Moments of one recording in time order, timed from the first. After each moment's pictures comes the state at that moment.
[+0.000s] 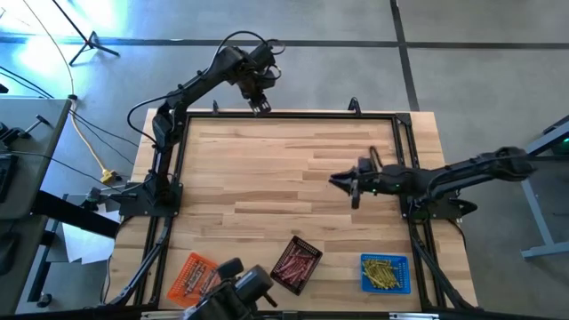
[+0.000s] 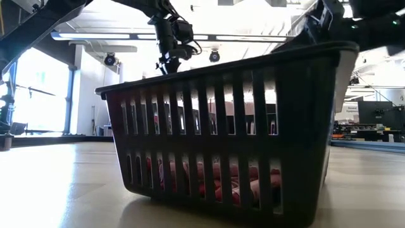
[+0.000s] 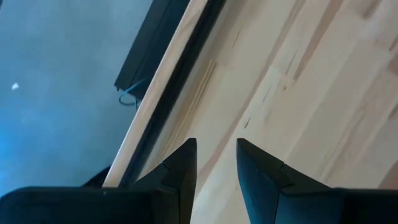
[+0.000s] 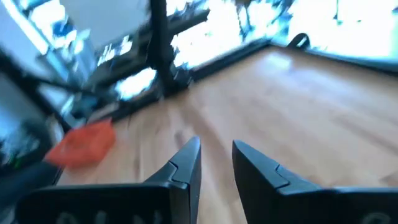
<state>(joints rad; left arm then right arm) 0.72 2.10 2.22 -1.40 -0.04 0.27 0.07 0.93 0.28 0.48 0.24 0.43</state>
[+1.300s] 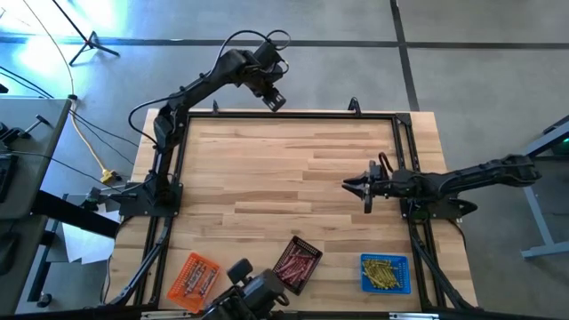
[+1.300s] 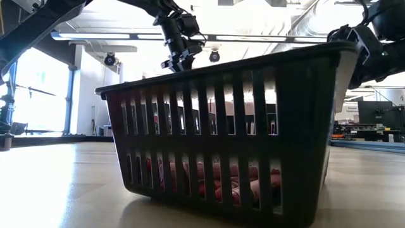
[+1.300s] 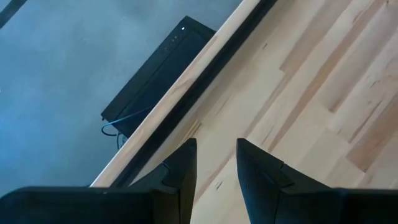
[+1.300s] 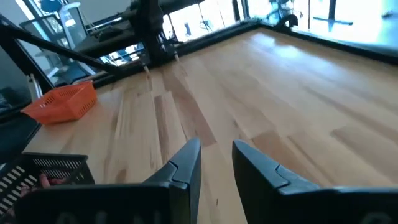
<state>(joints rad) 0.68 2.10 2.22 -1.20 -0.01 0.03 0.07 0.64 0.05 0.37 0.24 0.34</state>
